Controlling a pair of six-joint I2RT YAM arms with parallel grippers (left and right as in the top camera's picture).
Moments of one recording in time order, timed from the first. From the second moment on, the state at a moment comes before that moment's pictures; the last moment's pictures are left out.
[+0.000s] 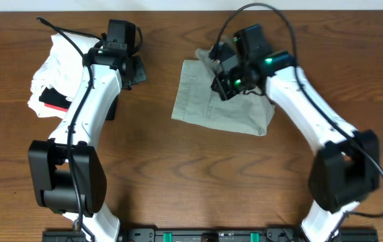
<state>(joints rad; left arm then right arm) -0.14 1.83 1.51 -0.82 -0.16 -0.40 0.40 1.92 1.56 -0.77 -0.41 -0.08</state>
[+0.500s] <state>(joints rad) -0.14 1.83 1.51 -0.84 -0.16 -0.40 0.49 2.02 1.56 -0.64 -0.41 0.19</state>
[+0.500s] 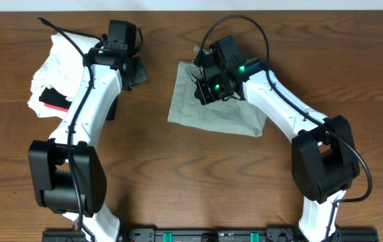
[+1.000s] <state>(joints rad) -0.14 1.83 1.51 -0.86 -0.07 -0.40 0.45 2.02 1.56 -0.34 -0.92 0.28</state>
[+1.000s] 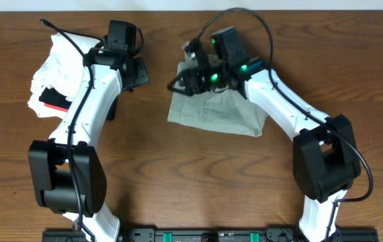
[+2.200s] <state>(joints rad) -0.28 1.79 1.51 -0.60 0.23 -0.40 0.11 1.86 1.17 -0.12 -0.68 0.22</state>
